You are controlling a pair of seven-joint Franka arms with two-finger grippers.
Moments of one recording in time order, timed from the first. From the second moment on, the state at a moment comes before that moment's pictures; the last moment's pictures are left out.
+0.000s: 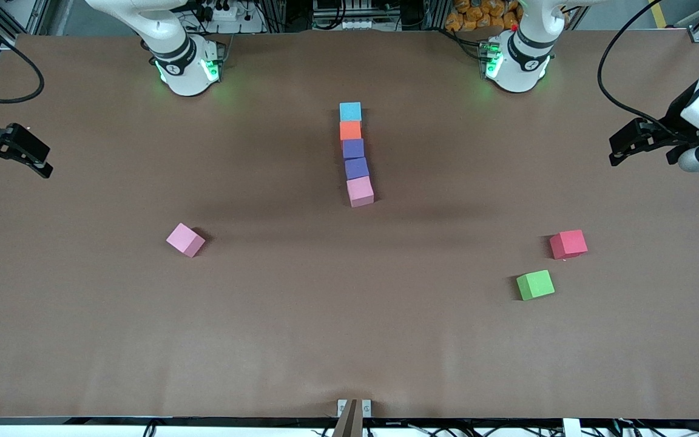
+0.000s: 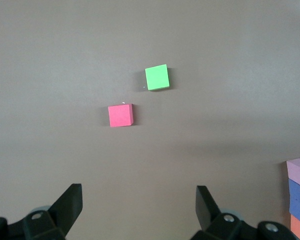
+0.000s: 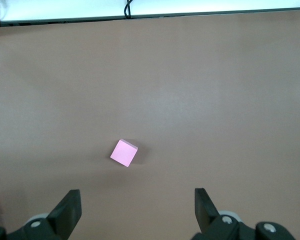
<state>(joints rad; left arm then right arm) -0.05 -0.01 -0.06 -1.57 0.03 1.59 -0.12 0.07 0.00 -0.03 -1.51 -0.05 1.64 0.11</state>
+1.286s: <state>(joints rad) -0.05 -0.02 -0.06 -1.56 0.03 1.59 -0.12 0.05 0.02 -0.04 -1.51 -0.05 1.64 0.11</state>
